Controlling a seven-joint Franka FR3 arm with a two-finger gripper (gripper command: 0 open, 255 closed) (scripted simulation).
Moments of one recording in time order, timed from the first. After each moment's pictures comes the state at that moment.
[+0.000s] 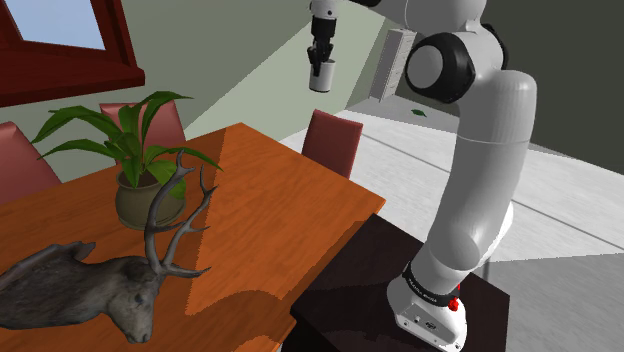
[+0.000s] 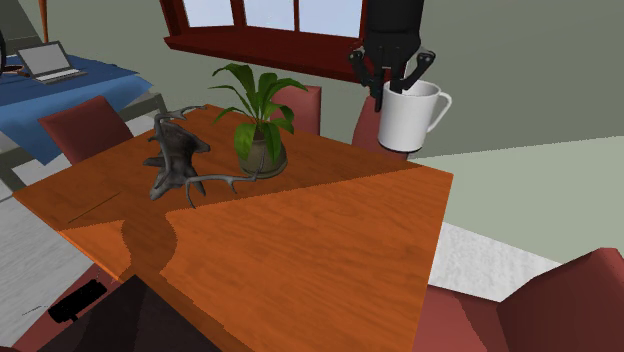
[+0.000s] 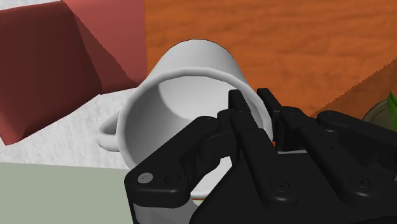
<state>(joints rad) -0.20 0.34 -0.16 -1.16 -0.01 1.52 -0.47</state>
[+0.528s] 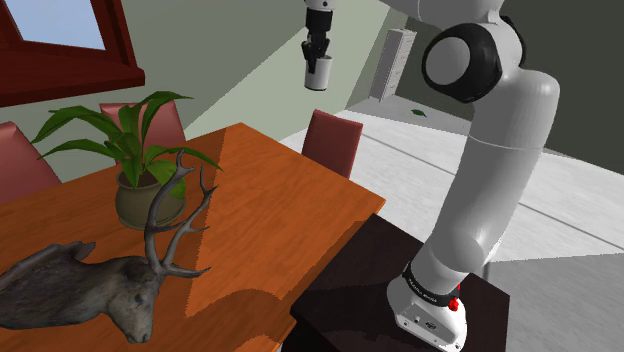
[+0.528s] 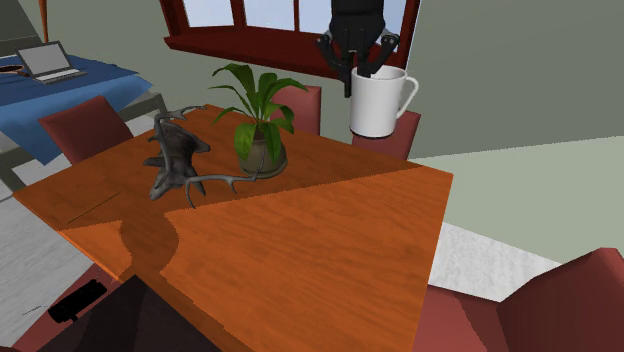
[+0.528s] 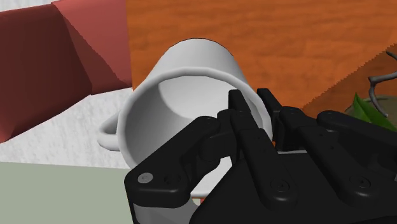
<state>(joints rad) -0.13 0.24 -0.14 -1.25 -0.04 1.50 -0.39</state>
